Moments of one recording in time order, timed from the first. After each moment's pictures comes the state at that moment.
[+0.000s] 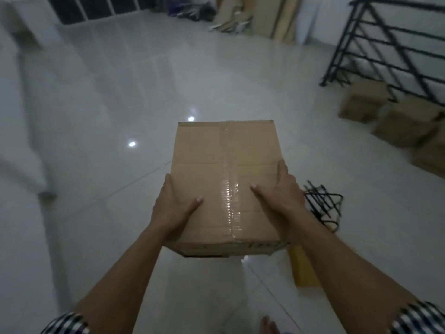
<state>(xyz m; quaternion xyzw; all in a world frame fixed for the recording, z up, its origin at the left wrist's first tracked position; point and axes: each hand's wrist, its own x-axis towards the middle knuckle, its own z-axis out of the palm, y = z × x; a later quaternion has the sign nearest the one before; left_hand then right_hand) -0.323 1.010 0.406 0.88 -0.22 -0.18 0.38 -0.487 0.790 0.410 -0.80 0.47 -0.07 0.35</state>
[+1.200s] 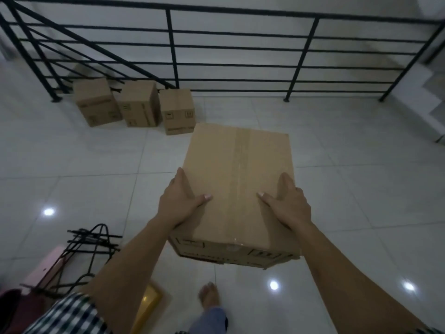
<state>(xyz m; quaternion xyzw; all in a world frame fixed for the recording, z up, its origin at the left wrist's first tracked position) -1.046 0.416 0.377 0.64 -0.63 -0.37 0.23 -1.316 0.475 0.384 -0.44 0.82 -0.22 0.28</state>
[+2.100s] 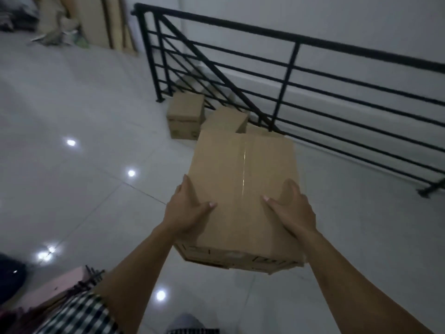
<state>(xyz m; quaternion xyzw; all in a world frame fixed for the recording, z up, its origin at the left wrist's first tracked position) -0.936 -0.093 0.367 0.79 -0.46 -0.29 0.29 -1.198 -0.185 0.373 -0.63 0.67 -0.15 0.37</state>
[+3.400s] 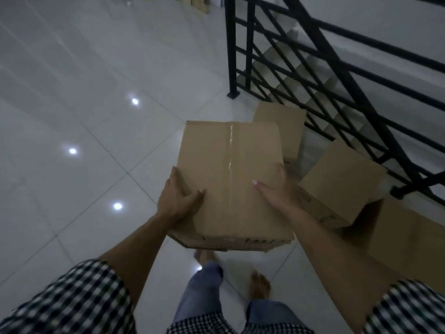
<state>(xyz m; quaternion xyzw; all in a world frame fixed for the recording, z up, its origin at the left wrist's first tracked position) -0.276 -0.576 0.275 0.90 -0.25 -0.27 0.24 -0.490 -0.756 0.255 -0.65 0.55 -0.05 0.52</state>
